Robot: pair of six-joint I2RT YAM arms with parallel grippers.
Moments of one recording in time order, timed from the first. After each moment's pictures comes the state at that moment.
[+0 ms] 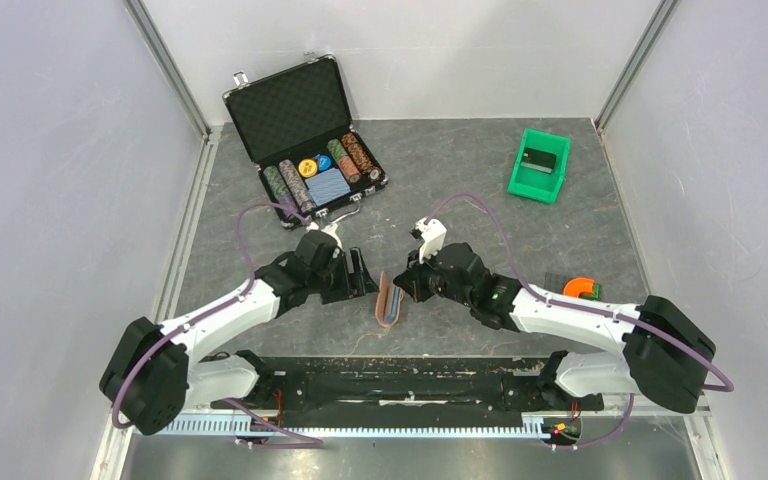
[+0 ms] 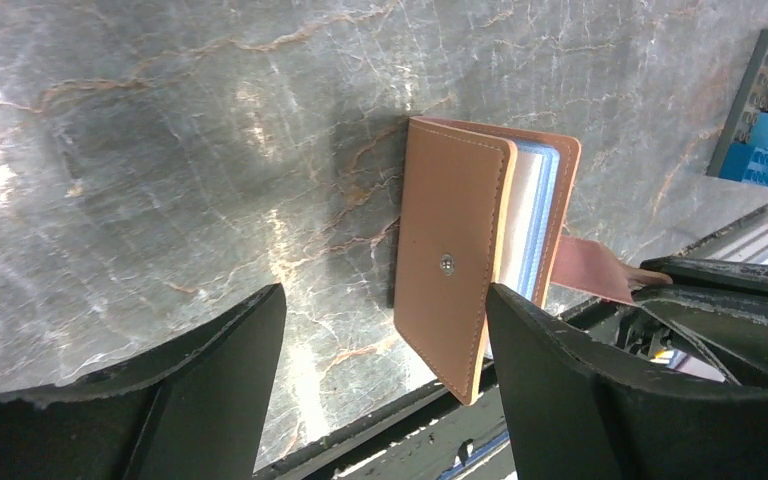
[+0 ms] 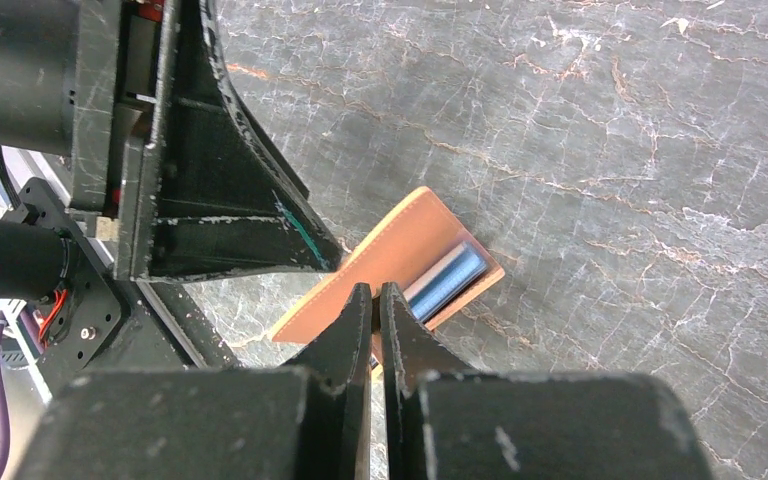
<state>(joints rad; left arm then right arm) -0.63 1.18 0.60 -0.25 0.17 -0.76 0.94 1.27 0.62 0.22 0.02 0.40</state>
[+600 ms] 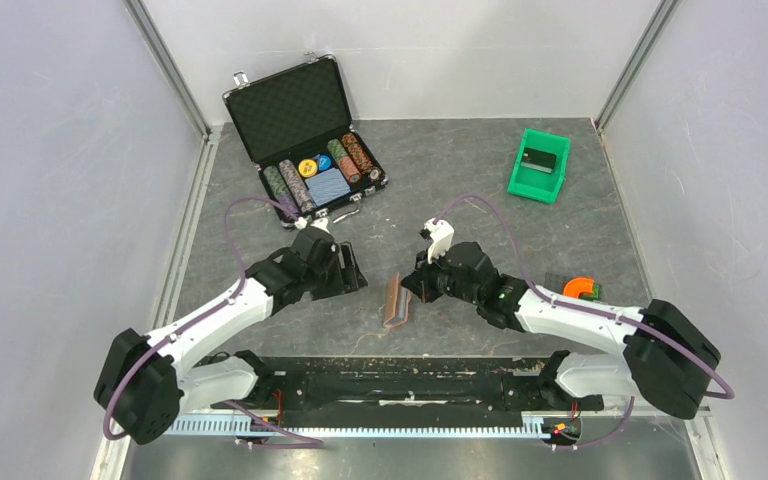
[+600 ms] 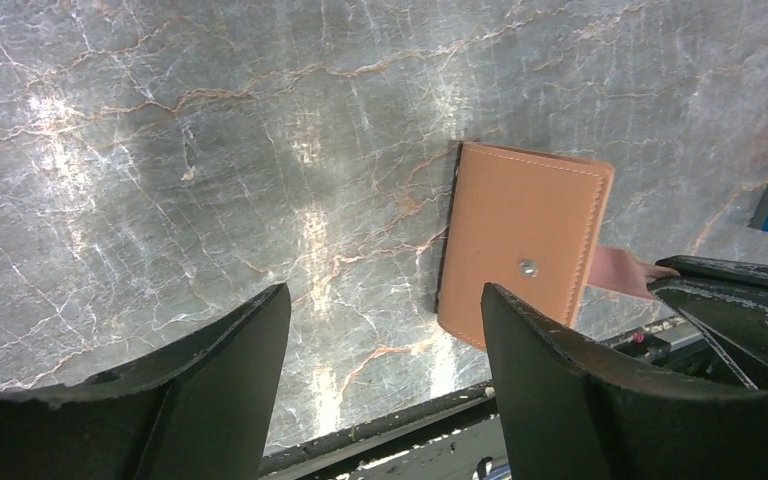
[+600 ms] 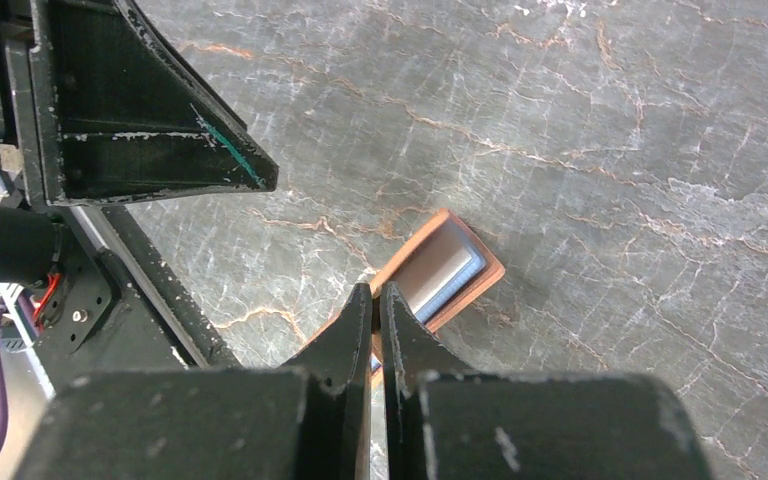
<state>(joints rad) -0.63 1.12 0.66 -0.42 0.01 -0.76 0.88 1.25 0.57 0.23 -0.06 0.40</state>
